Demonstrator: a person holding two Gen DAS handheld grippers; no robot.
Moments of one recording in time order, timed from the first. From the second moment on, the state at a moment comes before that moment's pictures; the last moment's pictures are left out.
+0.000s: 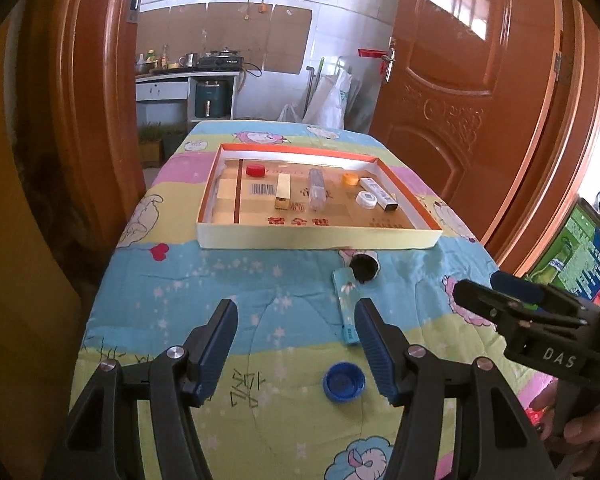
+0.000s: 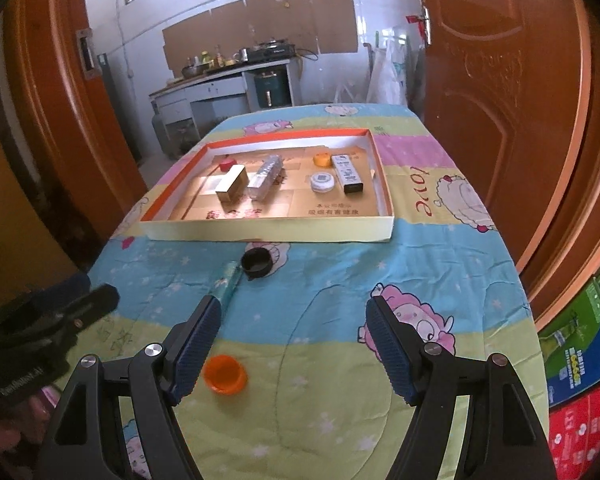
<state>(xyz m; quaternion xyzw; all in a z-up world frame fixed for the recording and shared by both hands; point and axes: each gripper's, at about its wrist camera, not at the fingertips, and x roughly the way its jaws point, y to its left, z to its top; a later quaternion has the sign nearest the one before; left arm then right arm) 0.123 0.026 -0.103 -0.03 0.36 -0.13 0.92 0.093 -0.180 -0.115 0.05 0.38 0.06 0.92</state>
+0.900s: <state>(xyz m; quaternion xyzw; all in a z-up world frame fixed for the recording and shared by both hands) 0.092 0.021 -0.109 0.00 0.35 -0.13 0.93 0.061 -0.173 -0.107 0.04 0.38 0.06 0.92</state>
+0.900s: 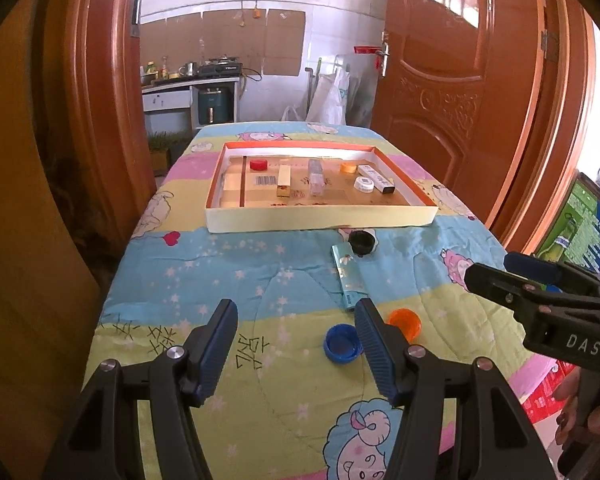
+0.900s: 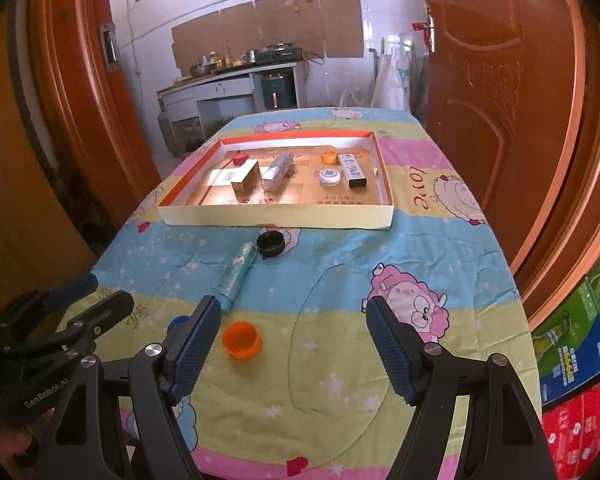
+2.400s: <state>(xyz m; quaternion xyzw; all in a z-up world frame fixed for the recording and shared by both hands) 0.111 0.019 -0.147 0.02 0.38 -0.13 0.92 0.074 -0.137 -0.166 -0.05 0.42 0.15 0.89</state>
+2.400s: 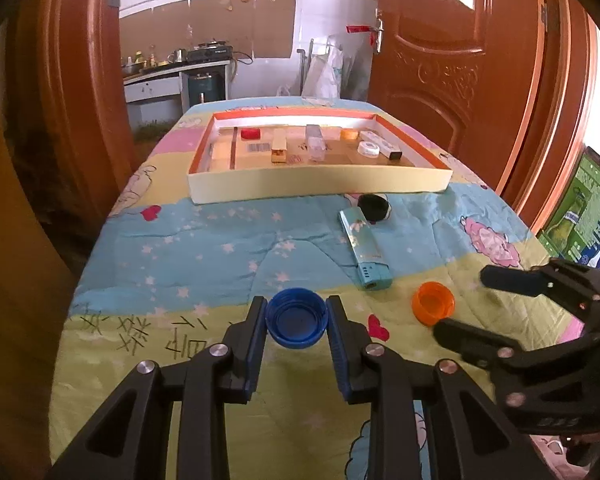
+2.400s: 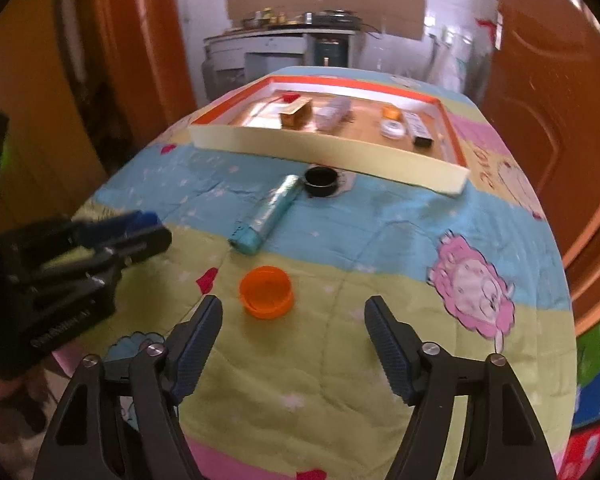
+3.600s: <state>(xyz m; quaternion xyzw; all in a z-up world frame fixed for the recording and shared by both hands) 0.160 0.026 -0.076 0.01 0.34 -0.12 0.93 0.120 -0.173 -0.091 -0.04 0.35 0.13 0.93</state>
